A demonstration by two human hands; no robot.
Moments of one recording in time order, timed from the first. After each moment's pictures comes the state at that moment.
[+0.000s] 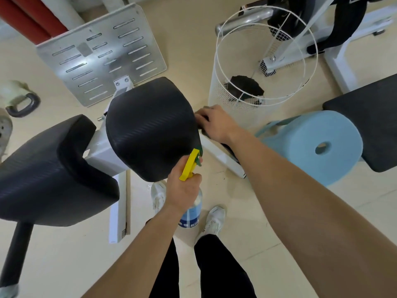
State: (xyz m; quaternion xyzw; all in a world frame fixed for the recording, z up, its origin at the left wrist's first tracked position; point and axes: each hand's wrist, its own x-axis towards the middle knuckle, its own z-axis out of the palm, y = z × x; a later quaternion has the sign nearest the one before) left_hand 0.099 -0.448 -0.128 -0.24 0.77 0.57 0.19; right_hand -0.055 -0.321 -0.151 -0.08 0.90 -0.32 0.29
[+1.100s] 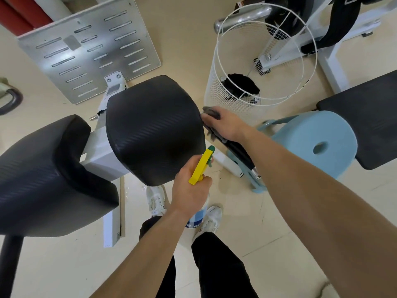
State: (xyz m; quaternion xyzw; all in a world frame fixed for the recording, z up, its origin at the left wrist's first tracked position) left_hand 0.089 -0.454 -0.118 -0.18 0.76 0.58 0.22; right_hand -0.066 -0.308 -0.165 0.06 0.83 -0.44 0.34
